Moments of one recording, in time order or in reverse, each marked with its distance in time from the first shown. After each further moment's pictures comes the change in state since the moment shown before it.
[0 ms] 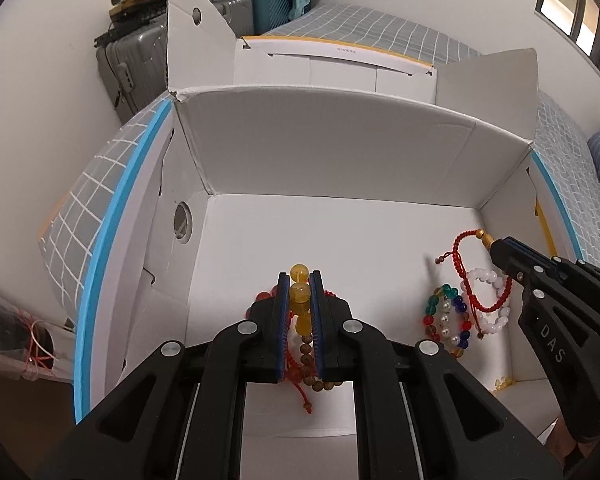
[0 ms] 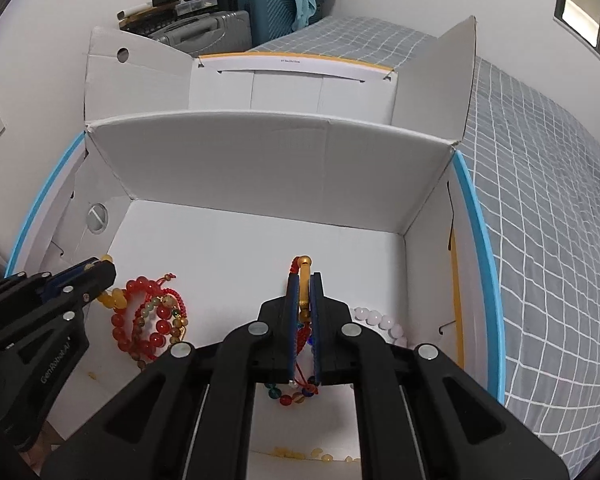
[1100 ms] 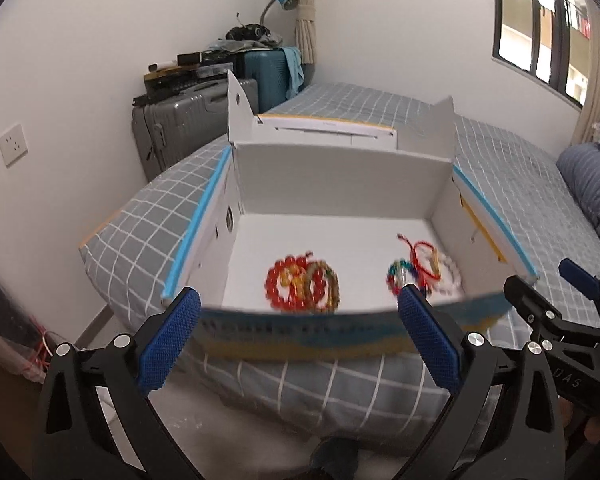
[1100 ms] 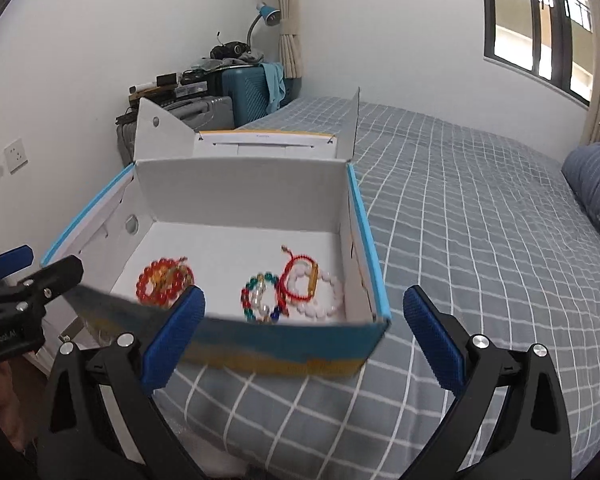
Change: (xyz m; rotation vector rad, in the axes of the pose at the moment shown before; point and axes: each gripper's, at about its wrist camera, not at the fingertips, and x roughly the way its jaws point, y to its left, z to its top) left arm -0.113 0.007 -0.108 0.029 -0.316 -0.004; right arm -0.125 -0.022 -0.129 0.073 -0.345 -0.068
